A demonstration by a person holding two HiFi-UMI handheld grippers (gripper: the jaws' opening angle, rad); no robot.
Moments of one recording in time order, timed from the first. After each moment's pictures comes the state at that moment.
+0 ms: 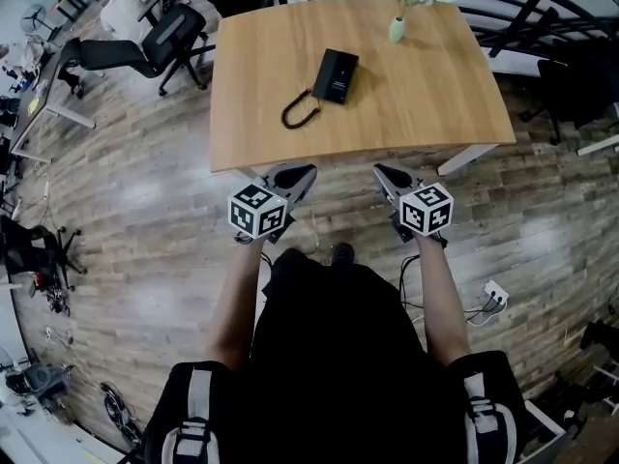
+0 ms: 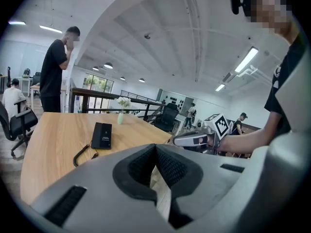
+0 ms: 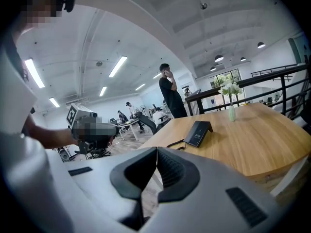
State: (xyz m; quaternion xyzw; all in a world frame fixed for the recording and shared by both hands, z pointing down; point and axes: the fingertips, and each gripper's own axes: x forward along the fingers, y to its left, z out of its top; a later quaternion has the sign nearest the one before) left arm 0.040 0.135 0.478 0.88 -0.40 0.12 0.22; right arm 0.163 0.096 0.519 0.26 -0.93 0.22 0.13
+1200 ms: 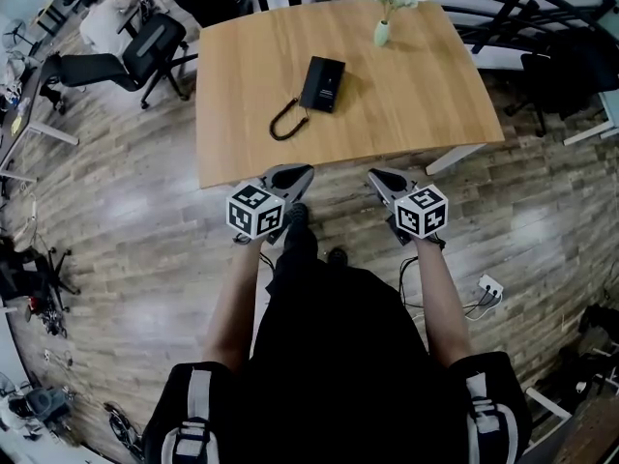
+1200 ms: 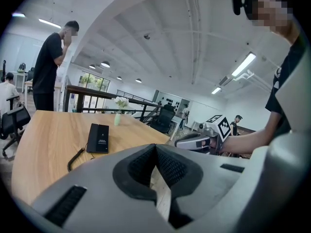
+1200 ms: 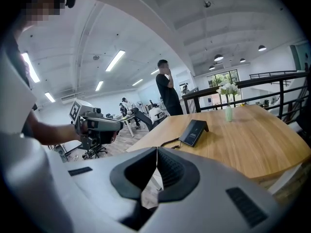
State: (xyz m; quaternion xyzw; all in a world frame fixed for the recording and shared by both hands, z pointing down) left arm 0.033 0.101 0.484 0.89 -0.37 0.11 0.22; right arm 0.157 0.081 0.523 0.28 -0.92 0.22 0.16
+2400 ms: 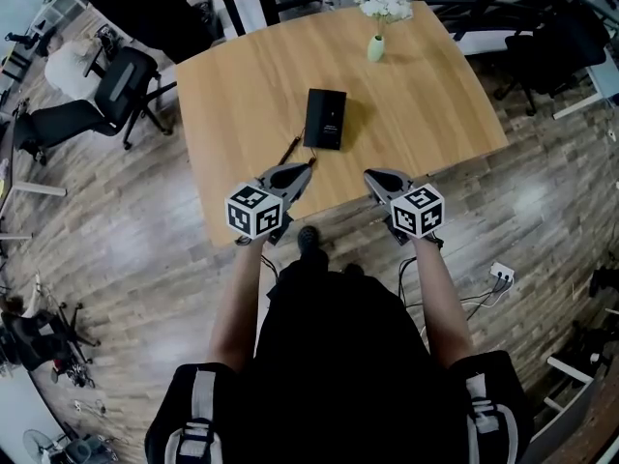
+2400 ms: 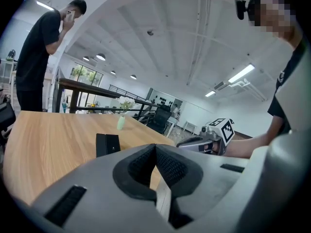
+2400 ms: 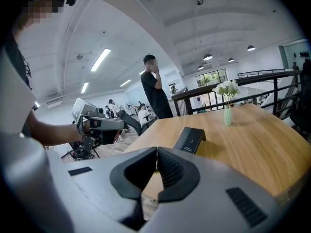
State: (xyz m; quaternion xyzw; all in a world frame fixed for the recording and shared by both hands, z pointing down) left arm -0.037 -0.051 0.494 0.91 -0.31 0.10 0.24; right arm 0.084 -0.044 0.529 0.34 -0.90 0.24 0.16
